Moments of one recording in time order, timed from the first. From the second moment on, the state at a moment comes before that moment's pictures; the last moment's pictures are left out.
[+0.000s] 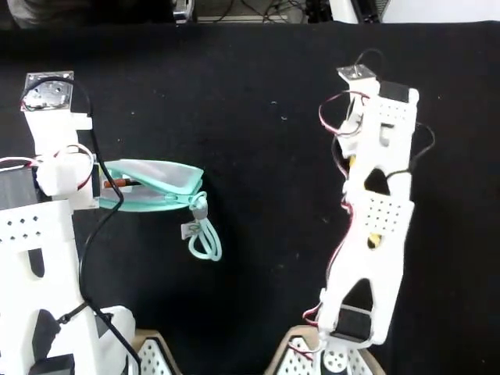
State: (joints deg) left arm -16.5 -30.5 17.4 89.6 -7.7; right arm 14.2 66.1 -65.1 95.1 27.6
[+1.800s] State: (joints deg) left arm -16.5 -30.5 17.4 89.6 -7.7; right arm 19.0 71.2 -77.8 100.7 36.3
